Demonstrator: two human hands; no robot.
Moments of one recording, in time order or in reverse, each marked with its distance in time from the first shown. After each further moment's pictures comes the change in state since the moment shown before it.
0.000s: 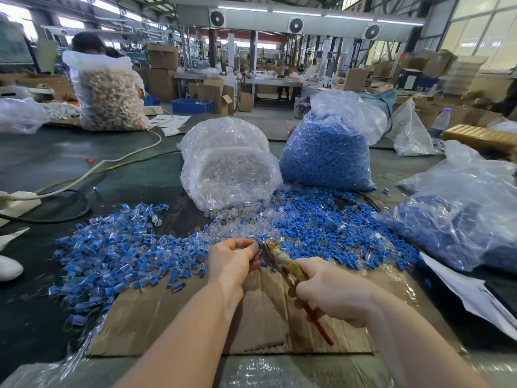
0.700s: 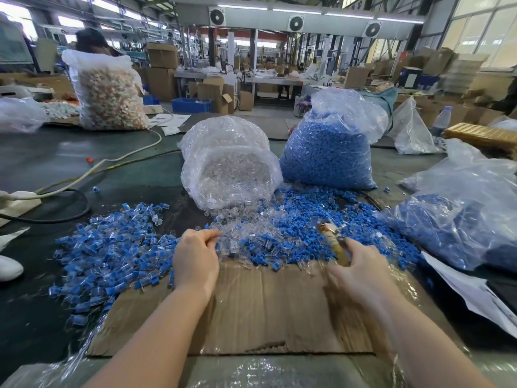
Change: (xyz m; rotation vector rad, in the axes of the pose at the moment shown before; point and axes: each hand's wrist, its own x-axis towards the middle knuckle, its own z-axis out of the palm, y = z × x) left_hand 0.012 0.009 -0.044 0.794 0.298 0.594; right_hand 0.022 0.050 -0.021 -0.223 0.627 0.090
